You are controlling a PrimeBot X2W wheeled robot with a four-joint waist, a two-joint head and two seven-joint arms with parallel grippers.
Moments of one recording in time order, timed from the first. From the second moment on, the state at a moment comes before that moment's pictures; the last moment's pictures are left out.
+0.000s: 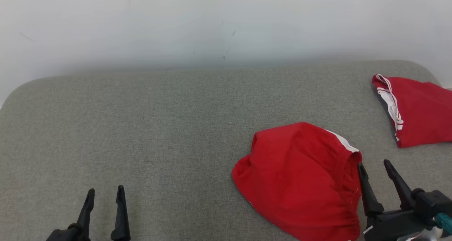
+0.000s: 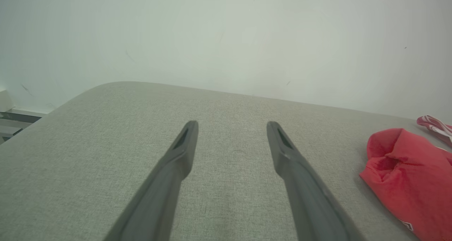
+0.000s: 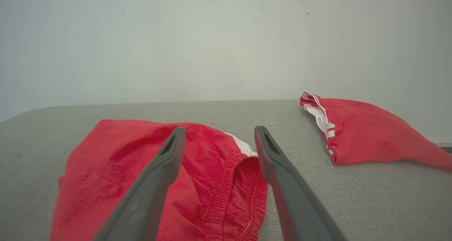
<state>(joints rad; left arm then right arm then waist) 0.03 0.05 0.04 0.12 -0.19 -0.05 -0.26 -0.07 -0.28 0.10 0.26 0.33 0.13 -0.26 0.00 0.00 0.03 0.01</state>
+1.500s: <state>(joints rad) -0.07 0.05 -0.02 0.13 -0.23 -0.03 -0.26 -0.59 -0.45 0.35 0.91 0.56 0.13 -0.26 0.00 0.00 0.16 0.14</state>
